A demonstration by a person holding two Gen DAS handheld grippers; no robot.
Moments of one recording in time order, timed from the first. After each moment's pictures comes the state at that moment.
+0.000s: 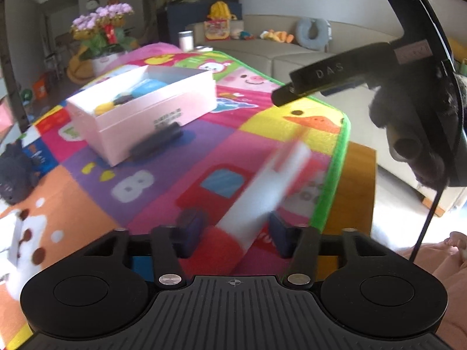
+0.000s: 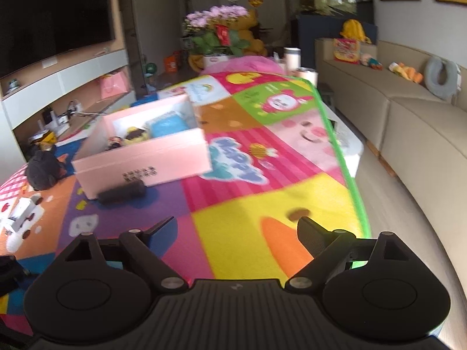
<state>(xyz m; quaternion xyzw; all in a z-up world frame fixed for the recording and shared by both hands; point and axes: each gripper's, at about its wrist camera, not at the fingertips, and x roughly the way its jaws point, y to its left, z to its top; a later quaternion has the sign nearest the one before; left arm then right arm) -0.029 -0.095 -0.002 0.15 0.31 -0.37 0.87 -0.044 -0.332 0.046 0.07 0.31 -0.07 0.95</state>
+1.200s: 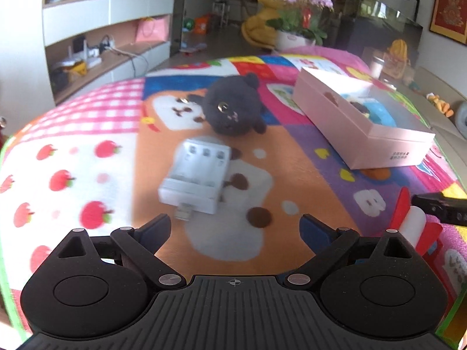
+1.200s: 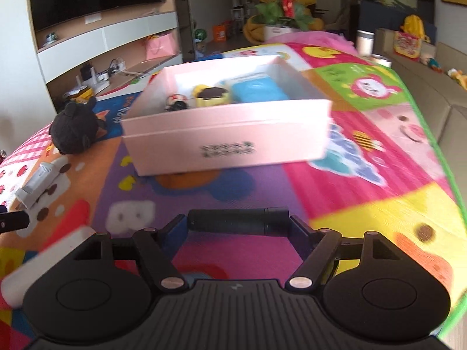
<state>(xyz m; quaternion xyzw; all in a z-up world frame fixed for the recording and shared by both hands) 0.056 0.048 0.002 -0.04 0.37 -0.07 0.92 0.028 -0.259 0.005 0.03 0.36 0.02 0.93</state>
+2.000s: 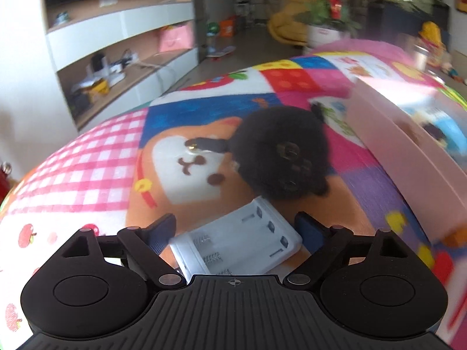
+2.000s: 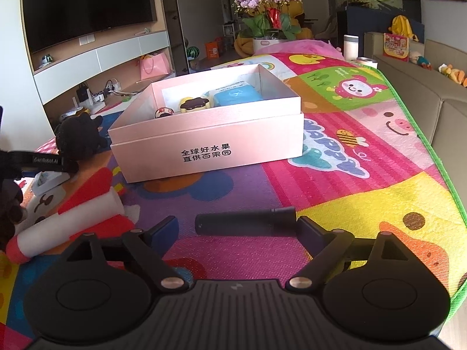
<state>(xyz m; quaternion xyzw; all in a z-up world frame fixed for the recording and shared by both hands) 0.160 0.023 -0.008 0.04 0.36 0.00 0.93 0.017 -0.273 -0.001 0.06 0.33 0.01 0.94</state>
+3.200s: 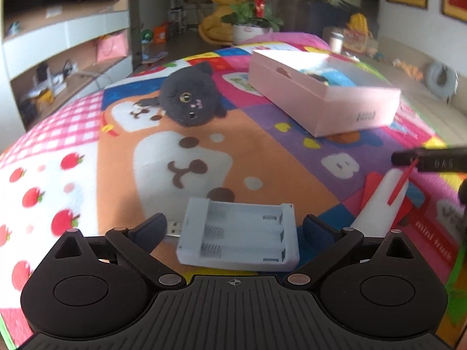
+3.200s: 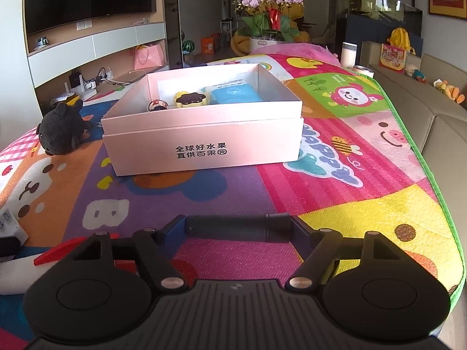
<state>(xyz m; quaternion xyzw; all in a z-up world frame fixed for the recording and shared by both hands) 0.039 0.021 -0.011 0.05 0.35 -0.14 0.92 0.023 -0.264 -0.003 0.02 0.33 -0.01 0.94</state>
